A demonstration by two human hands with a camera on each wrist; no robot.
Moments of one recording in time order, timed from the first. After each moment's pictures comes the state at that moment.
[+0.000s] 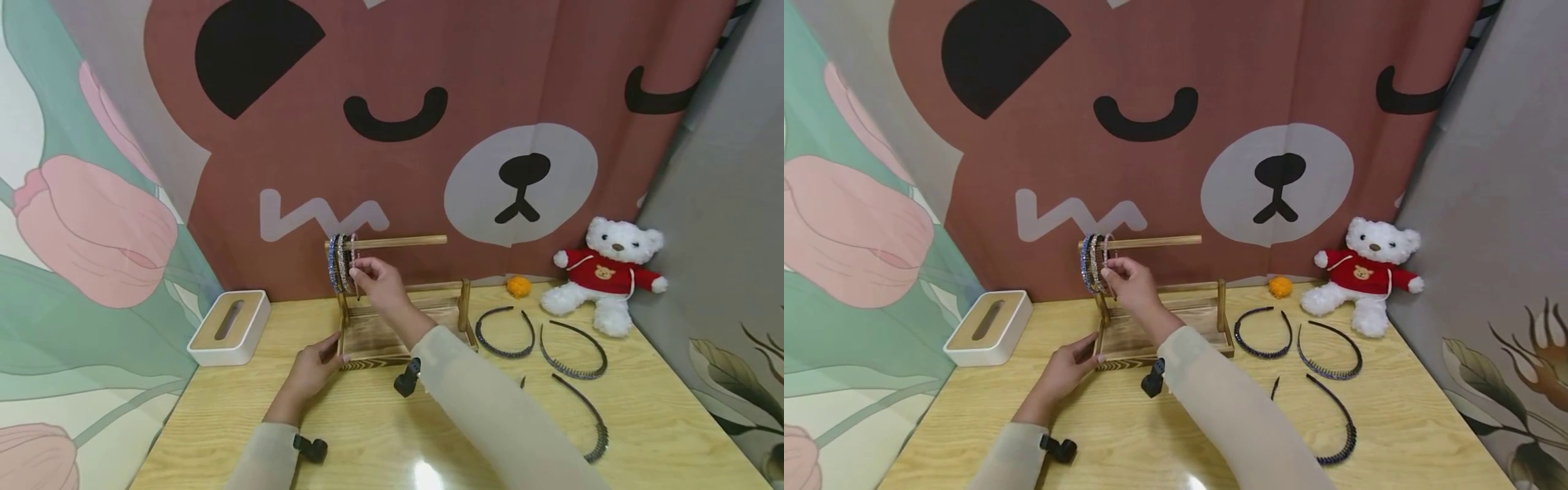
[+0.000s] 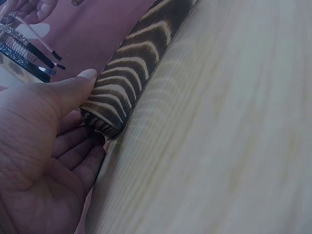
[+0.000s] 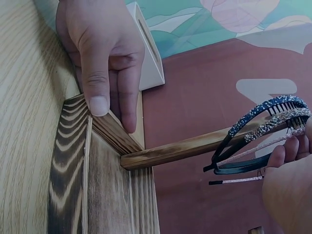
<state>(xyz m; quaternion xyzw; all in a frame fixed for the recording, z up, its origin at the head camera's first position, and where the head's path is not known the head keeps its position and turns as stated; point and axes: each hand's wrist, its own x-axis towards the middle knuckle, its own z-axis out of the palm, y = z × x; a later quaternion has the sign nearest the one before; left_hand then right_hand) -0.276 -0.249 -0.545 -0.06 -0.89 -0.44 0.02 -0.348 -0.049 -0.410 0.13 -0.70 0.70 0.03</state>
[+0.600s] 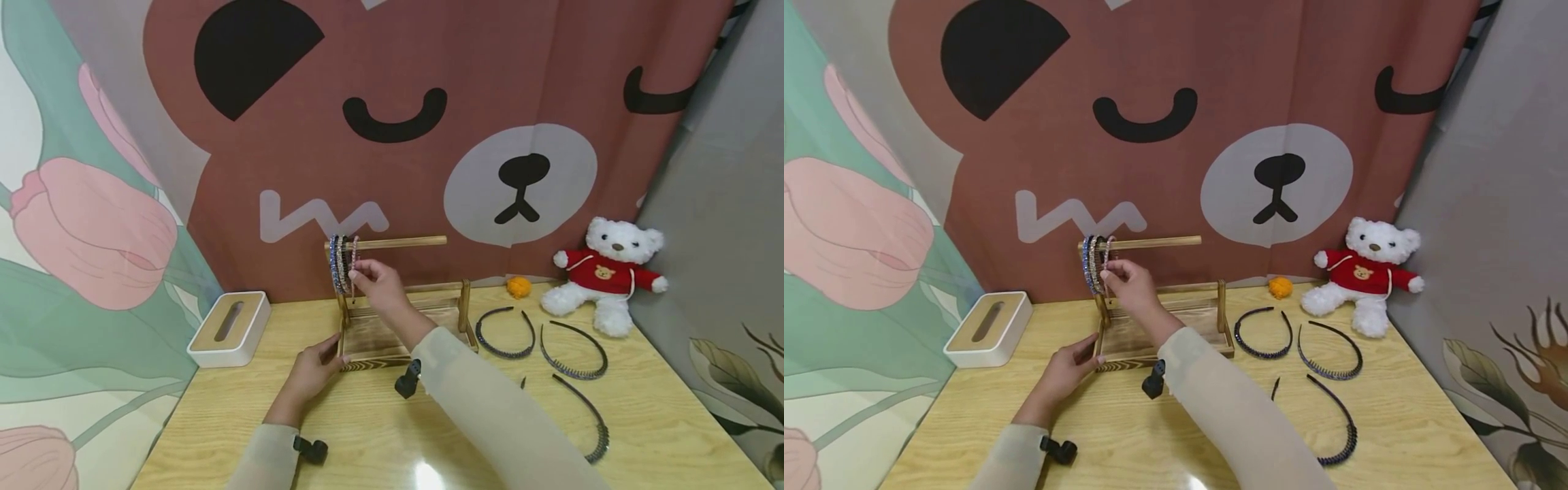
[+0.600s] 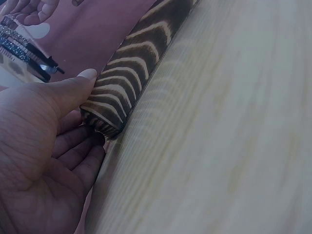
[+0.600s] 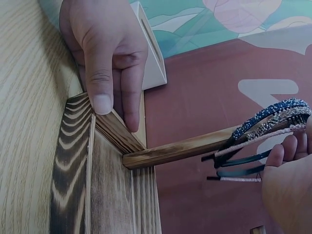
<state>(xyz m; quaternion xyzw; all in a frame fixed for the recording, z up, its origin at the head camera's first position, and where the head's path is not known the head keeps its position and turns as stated) -0.276 -0.248 -0.545 -0.06 -0.89 -0.45 0.02 -0.347 -0.048 -0.411 0.13 -0.70 0.70 0.01</state>
